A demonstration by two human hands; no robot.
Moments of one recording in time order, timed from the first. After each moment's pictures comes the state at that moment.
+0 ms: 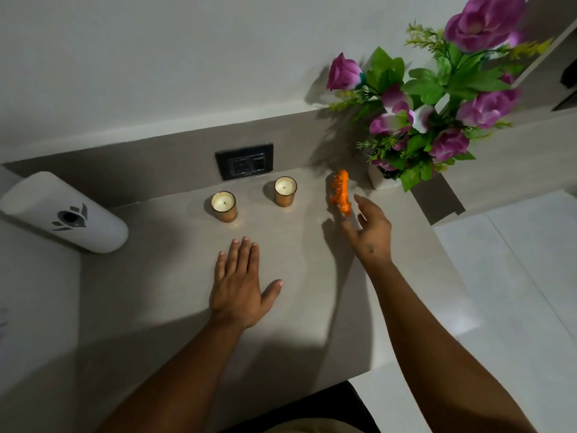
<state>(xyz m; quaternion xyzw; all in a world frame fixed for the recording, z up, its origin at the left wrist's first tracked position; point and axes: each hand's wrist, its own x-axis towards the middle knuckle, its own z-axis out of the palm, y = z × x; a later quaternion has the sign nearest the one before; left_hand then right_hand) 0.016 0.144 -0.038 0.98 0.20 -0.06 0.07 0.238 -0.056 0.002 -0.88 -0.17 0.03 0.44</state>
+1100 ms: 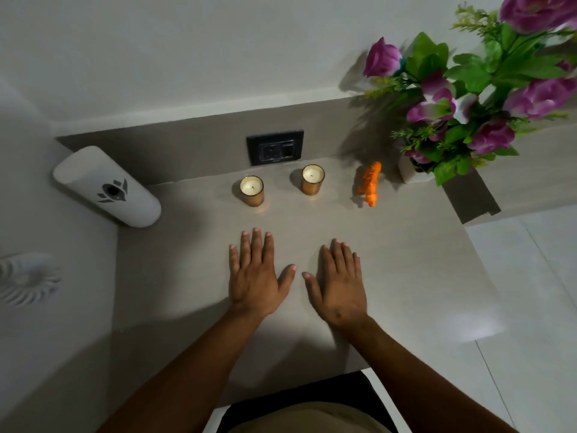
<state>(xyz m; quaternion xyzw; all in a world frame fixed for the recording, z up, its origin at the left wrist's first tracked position) 0.001 0.135 -0.038 0.95 0.28 -0.08 0.07 0.088 -0.036 -0.039 -0.93 -0.32 0.08 0.14</state>
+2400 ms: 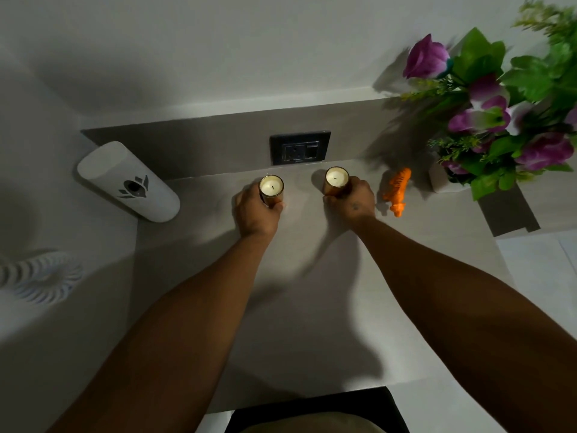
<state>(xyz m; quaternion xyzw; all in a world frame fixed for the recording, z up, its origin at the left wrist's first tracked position) 0.097 0.236 -0.022 0.80 0.47 0.18 0.33 0.254 0.093 -0.010 -0.90 -0.12 0.21 0.35</state>
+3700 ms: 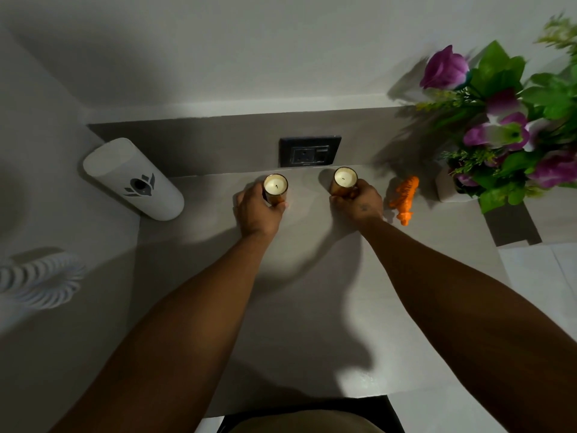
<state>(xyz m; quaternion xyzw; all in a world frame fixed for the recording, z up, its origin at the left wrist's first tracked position) 0.096 0.249 -0.021 0.80 0.47 0.17 0.33 0.263 0.096 -0.010 -0.91 -0.13 0.21 0.33</state>
